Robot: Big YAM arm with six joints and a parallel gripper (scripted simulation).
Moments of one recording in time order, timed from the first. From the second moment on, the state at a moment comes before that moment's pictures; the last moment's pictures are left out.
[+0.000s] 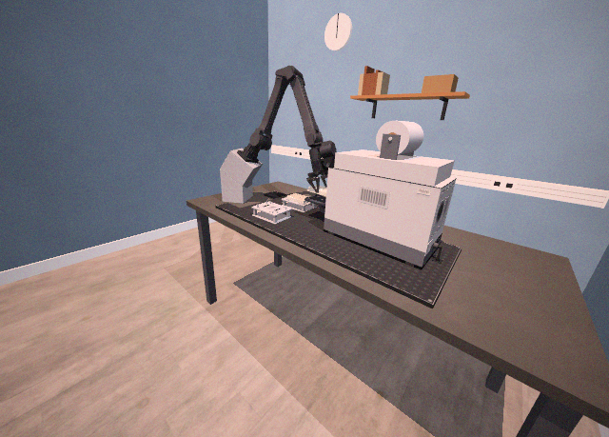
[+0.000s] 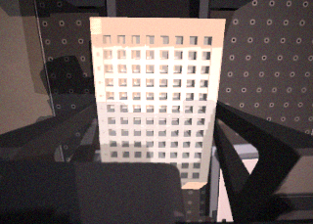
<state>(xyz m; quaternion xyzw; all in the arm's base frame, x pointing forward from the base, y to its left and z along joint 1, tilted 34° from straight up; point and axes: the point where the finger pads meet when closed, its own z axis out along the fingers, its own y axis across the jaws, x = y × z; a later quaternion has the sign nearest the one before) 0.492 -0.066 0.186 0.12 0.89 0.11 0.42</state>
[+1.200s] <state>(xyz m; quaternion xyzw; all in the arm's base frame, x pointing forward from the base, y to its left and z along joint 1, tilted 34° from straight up) 0.497 -0.064 0.175 0.12 0.89 0.11 0.42</state>
